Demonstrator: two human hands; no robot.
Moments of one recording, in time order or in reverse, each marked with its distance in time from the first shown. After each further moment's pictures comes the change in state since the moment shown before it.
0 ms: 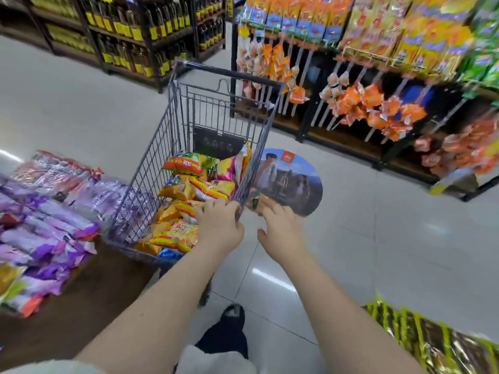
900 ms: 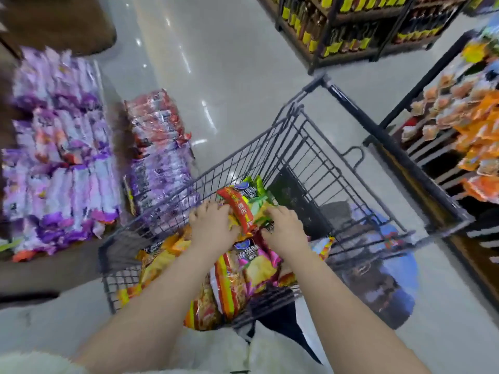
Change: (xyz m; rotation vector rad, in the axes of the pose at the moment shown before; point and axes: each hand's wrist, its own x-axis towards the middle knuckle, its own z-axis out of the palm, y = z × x) left_hand 0.327 -0.148 0.058 -0.023 -0.049 -0.865; right_hand 0.480 -0.025 0.110 0.063 -0.497 -0.581
